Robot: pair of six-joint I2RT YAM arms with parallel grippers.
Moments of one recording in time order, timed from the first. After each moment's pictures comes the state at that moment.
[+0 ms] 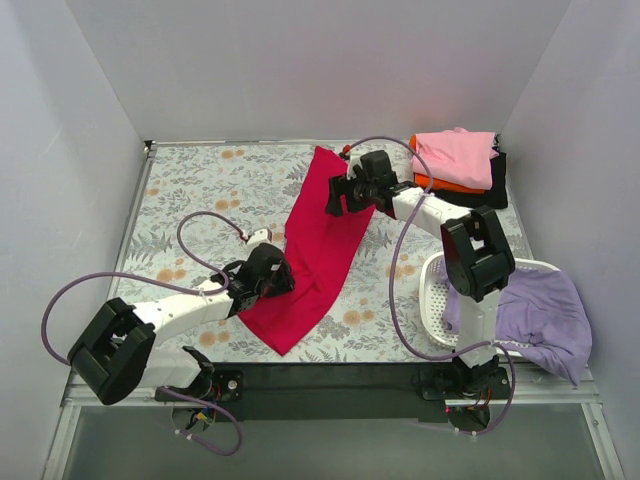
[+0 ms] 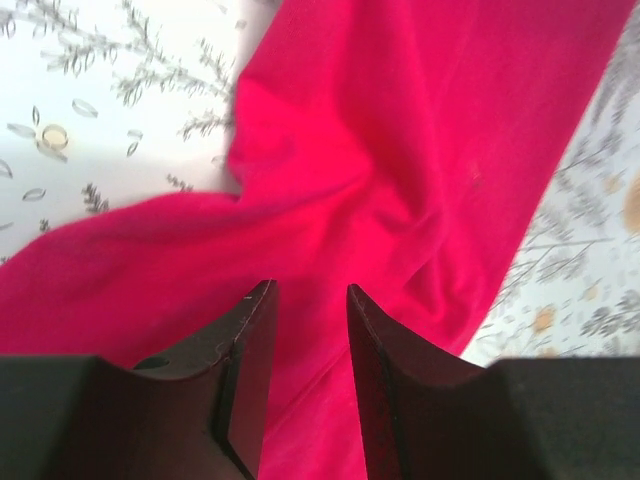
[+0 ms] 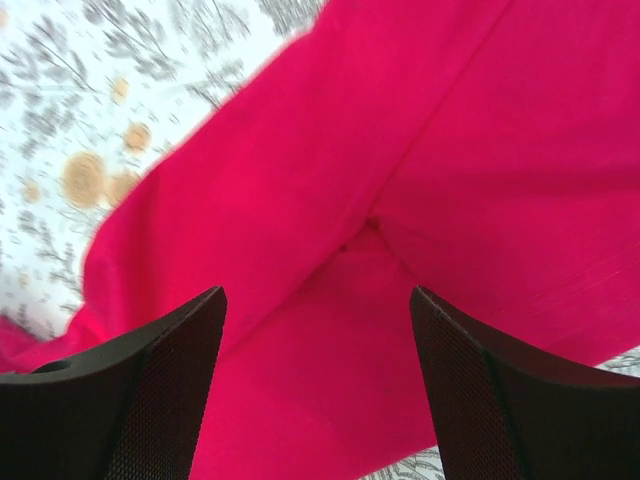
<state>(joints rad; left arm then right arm) -0.72 1.27 0.56 -0.08 -0.24 -0.85 0.48 1.96 1.42 -0.09 -0.33 0.15</state>
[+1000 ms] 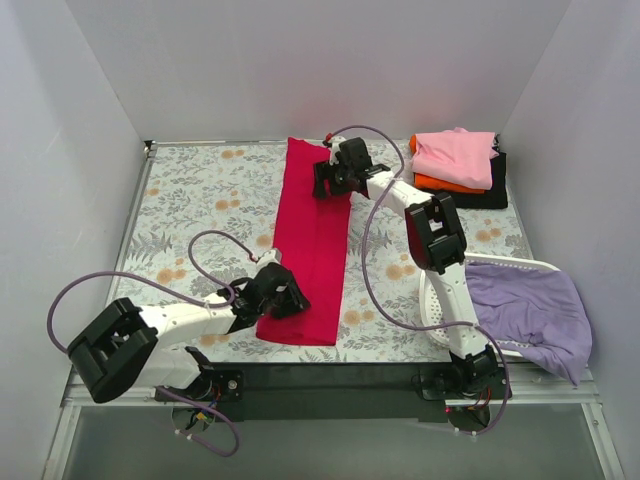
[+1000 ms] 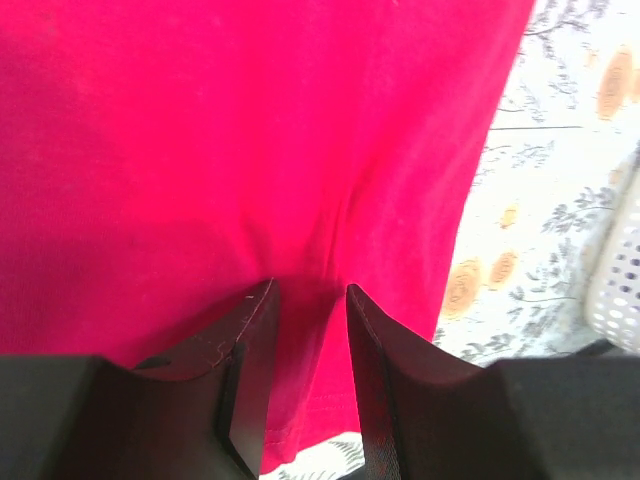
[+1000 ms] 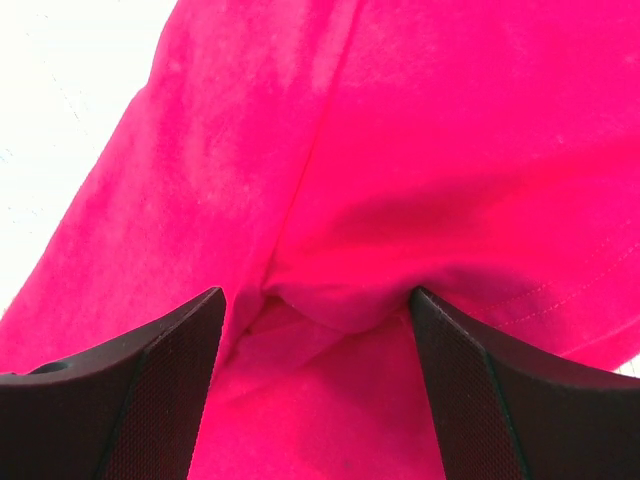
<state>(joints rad) -0.84 1.26 0.45 -0.03 -0.10 -1.06 0.48 2.43 1.97 -0.23 -0.26 0.15</state>
